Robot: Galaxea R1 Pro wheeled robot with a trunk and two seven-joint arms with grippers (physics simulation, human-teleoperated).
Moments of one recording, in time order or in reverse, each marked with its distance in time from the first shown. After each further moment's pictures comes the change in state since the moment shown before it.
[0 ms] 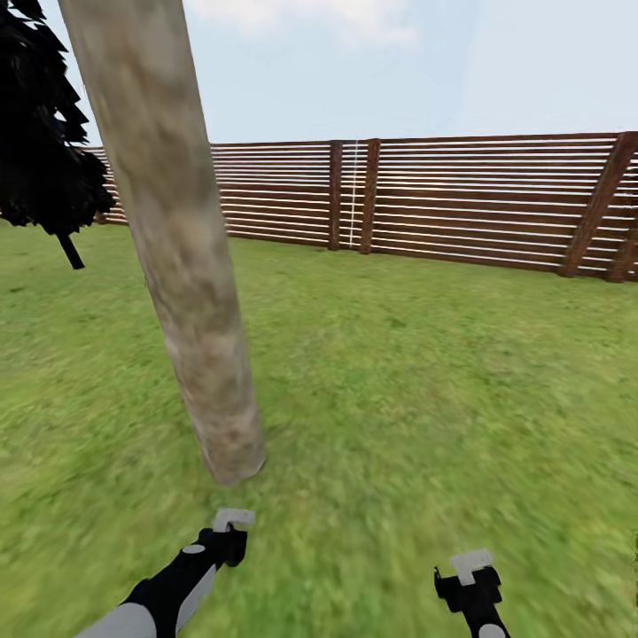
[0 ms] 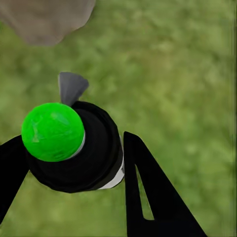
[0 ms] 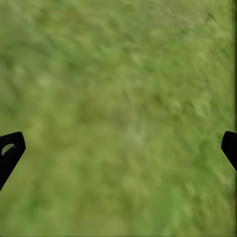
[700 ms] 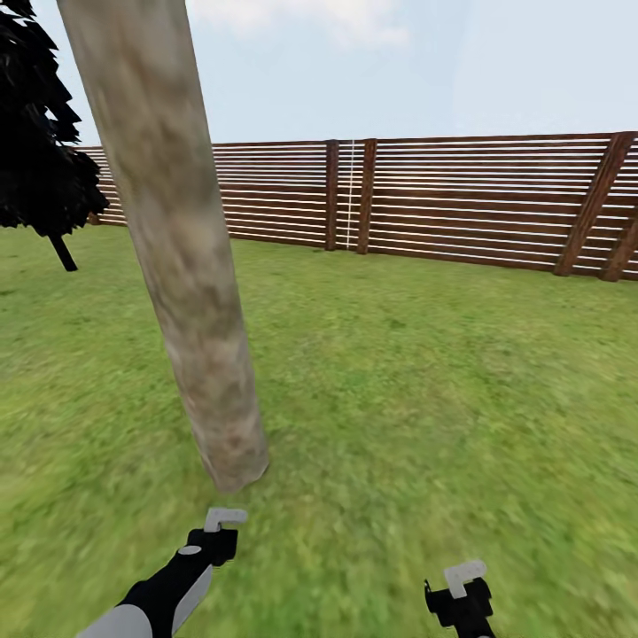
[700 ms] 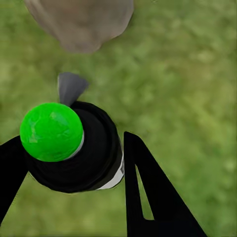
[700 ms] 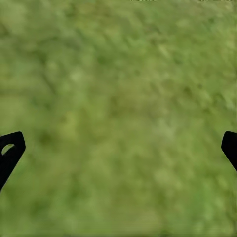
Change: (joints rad) left arm 0.005 0.011 0.008 -0.006 0.015 -0.009 0.098; right arm 0.007 -0.006 -0.001 0.080 0.002 -0.002 0.001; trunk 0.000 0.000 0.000
